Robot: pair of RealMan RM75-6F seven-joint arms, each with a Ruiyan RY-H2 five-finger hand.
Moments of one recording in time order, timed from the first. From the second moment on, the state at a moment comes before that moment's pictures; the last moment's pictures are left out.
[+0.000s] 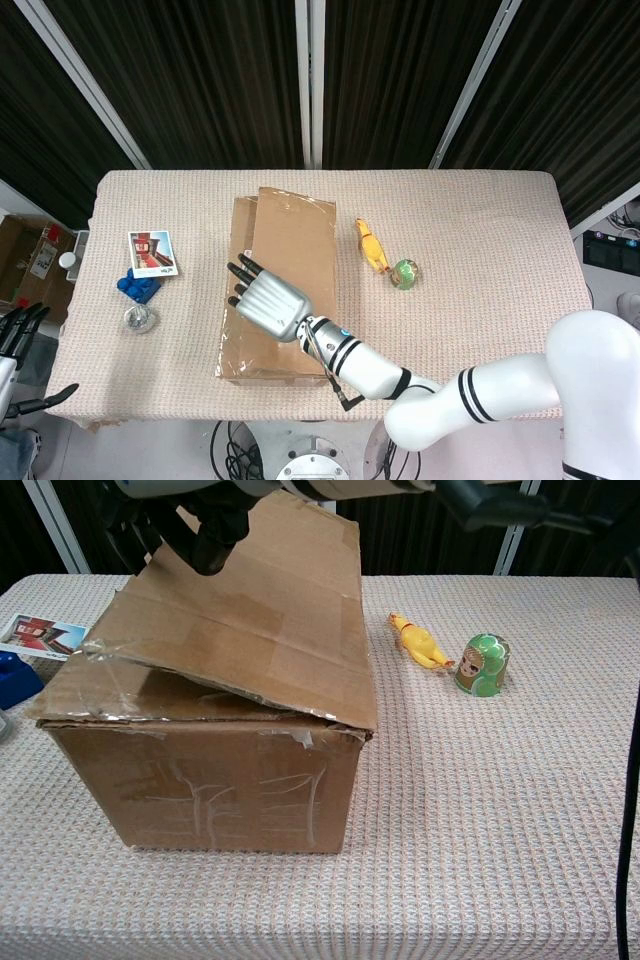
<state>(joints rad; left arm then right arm) 0.01 -0.93 0.05 -1.68 1.69 1.63 -0.06 1.47 -1.35 0.19 -1.99 -0.56 0.98 -0.94</state>
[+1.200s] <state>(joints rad) -0.03 -0.93 0.05 -1.76 1.72 1.58 0.02 0.92 -0.66 0.13 -2.21 -1.14 0.89 -0.26</state>
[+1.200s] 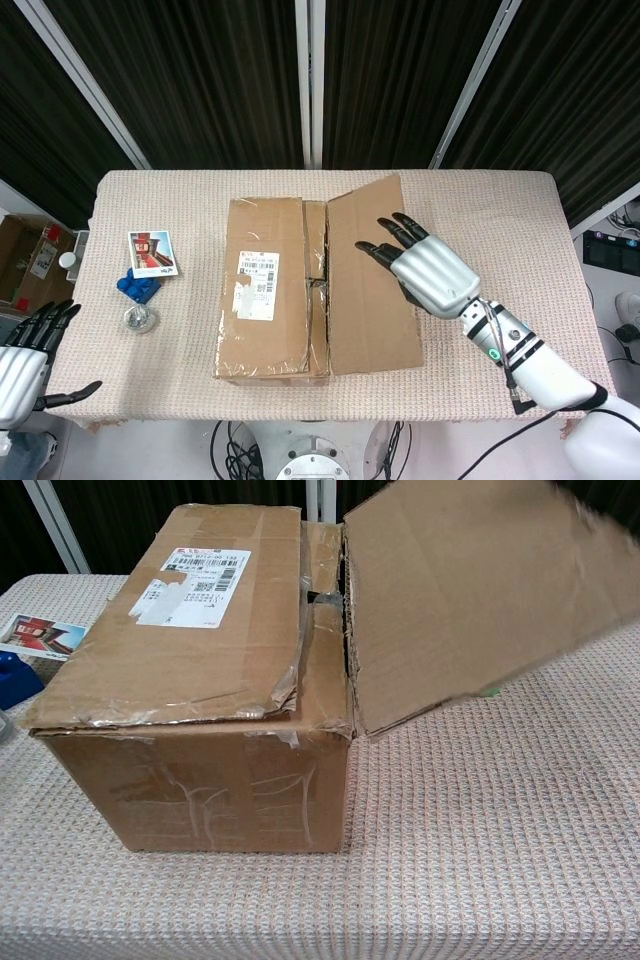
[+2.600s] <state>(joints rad) -0.90 -1.27 -0.31 -1.80 1.69 0.91 -0.09 -0.01 -0.95 -0.05 -1.41 -1.62 1.82 0.67</state>
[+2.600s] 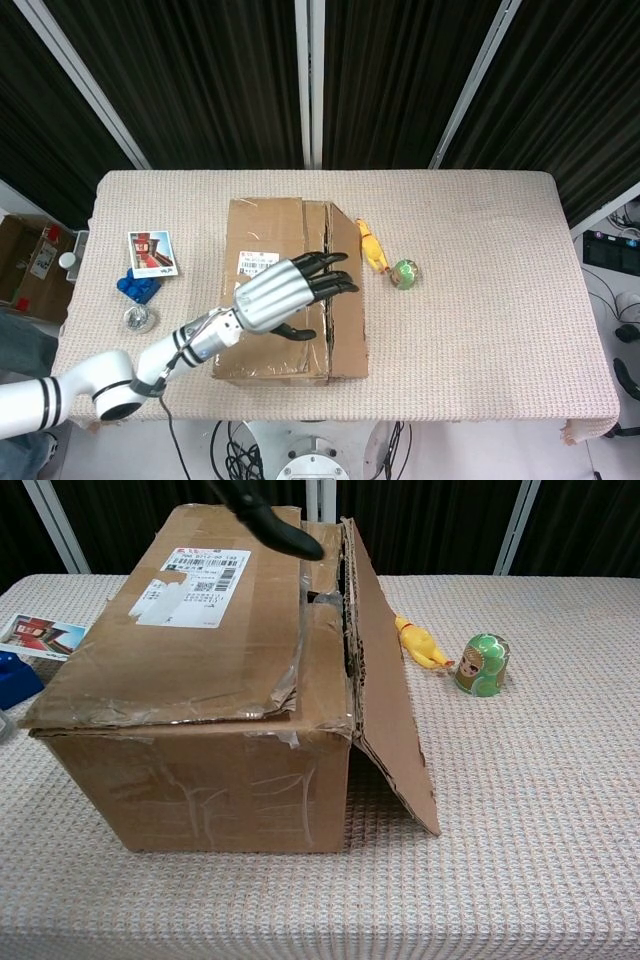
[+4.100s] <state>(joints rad) -1.06 -1.25 -0.16 -1.62 1.54 0.73 0.10 -0.02 -0.97 0.00 -1.41 -1.66 1.77 0.67</state>
